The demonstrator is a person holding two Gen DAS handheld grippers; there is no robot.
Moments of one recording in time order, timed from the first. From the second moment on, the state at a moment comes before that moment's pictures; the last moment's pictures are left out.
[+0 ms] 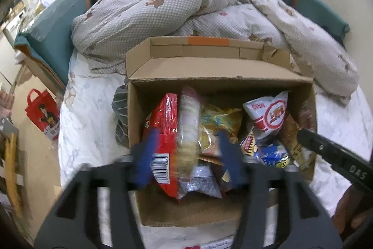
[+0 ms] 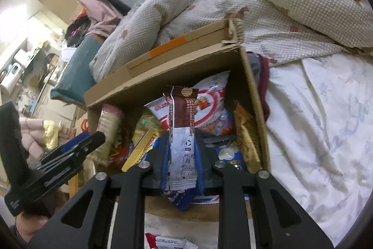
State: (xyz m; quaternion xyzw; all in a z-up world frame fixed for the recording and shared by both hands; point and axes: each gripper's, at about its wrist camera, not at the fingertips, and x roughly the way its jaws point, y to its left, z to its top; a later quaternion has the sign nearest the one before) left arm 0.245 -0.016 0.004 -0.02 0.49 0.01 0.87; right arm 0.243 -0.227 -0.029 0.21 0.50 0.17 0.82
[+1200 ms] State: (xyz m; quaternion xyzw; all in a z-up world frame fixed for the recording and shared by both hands) left arm 0.121 0.000 -0.067 -0.03 0.62 -0.05 0.79; right arm 0.161 -0.221 -0.031 0.17 0.54 0.16 0.81
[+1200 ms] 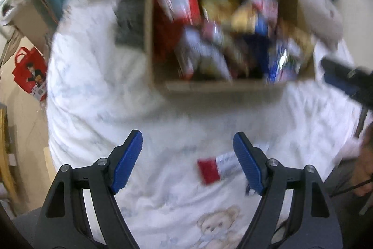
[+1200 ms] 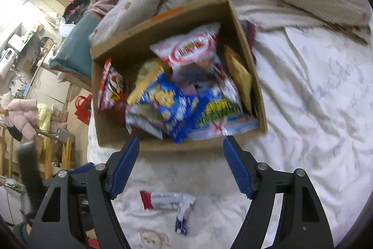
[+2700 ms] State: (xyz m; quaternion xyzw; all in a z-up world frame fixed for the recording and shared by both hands) left arm 0.085 0.021 -0.066 -0.06 0.63 -0.01 0.77; right arm 0.100 -0.134 -0.124 -0.03 0.66 0.13 0.74
